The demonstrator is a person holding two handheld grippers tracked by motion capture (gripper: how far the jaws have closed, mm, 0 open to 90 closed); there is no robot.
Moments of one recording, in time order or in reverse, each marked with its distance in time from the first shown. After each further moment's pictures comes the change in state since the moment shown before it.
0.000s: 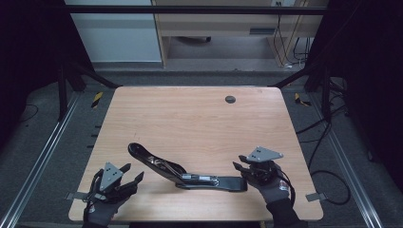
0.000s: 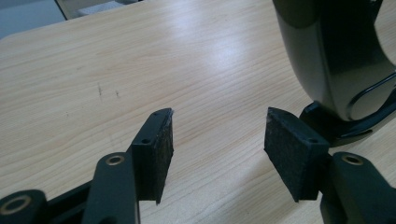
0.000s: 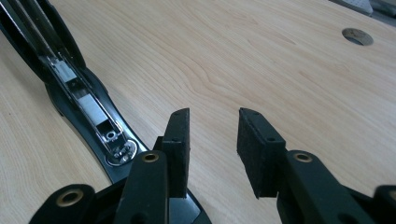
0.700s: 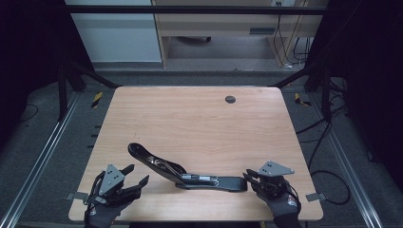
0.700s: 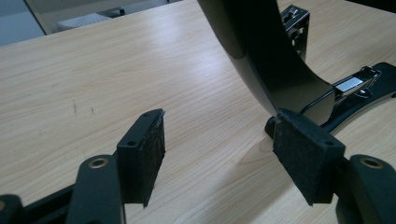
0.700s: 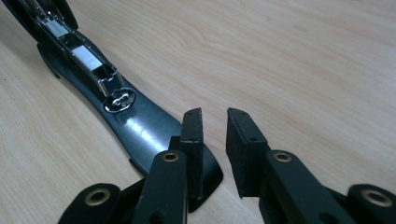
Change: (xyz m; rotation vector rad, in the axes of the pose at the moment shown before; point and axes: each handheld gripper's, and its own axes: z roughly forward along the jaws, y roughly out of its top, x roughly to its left) left arm -0.014 0.008 -0.008 -0.036 -0.072 0.016; right arm 0.002 -0.047 -0.012 0.020 -0.007 0.067
